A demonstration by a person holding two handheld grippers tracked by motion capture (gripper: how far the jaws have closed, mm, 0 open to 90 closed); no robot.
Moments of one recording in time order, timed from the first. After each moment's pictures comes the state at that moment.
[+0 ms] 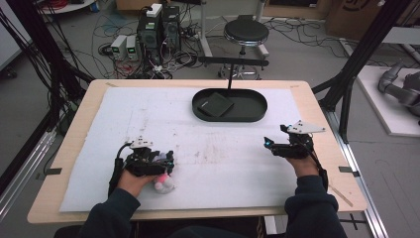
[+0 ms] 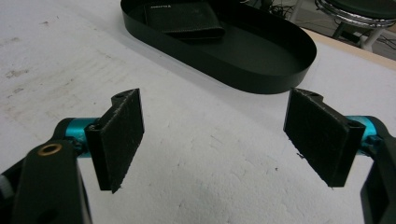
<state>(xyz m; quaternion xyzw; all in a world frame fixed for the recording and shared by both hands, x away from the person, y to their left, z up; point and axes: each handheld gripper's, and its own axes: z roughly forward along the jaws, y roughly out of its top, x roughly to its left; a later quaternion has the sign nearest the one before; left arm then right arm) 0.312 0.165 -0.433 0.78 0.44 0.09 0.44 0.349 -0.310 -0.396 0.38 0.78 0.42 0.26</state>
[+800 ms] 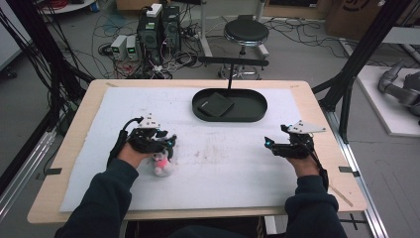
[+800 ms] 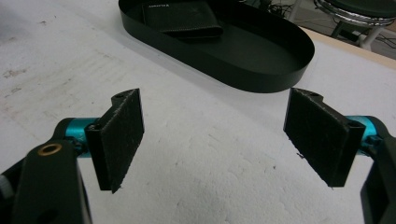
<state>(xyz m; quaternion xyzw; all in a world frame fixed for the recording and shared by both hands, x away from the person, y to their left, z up) 0.366 0.161 -0.397 0.83 0.35 0.16 0.41 0.349 -0.311 -0.396 0.39 0.78 0.42 0.26</state>
